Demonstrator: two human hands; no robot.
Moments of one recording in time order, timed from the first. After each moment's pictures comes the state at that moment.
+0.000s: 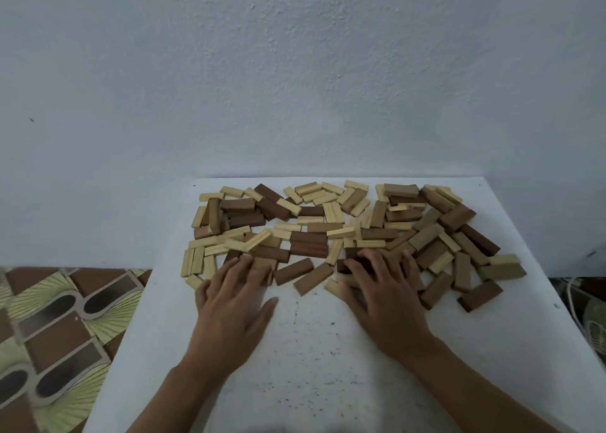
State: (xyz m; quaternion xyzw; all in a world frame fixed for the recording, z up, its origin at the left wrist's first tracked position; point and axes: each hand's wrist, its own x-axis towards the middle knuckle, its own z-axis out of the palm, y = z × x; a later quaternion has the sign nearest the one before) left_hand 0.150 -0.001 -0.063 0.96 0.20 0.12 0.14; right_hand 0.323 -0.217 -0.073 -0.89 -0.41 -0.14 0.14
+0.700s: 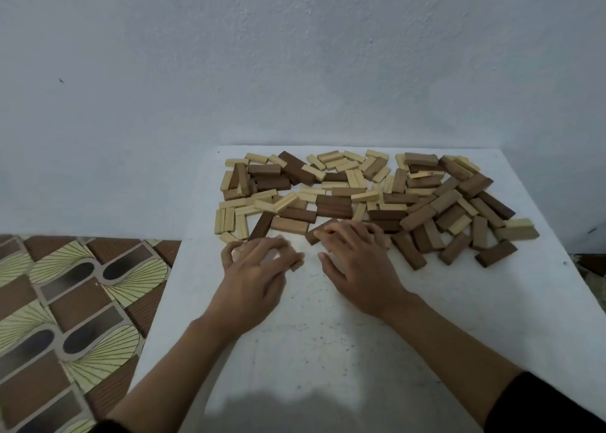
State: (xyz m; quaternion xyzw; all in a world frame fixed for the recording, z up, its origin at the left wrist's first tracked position) left_hand 0.116 0.012 -0.056 0.98 0.08 0.13 0.15; right_hand 0.269 -0.164 -0.053 -0.84 -0.50 -0.07 0.18
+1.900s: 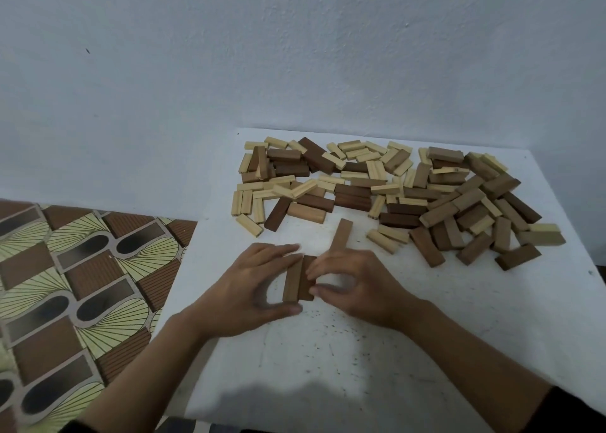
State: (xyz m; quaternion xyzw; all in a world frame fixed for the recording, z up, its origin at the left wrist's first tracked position) left_hand 0.078 0.026 -0.053 0.96 0.03 0.04 0.28; right_hand 0.240 -0.165 -0.038 -0.69 -0.59 0.15 0.39
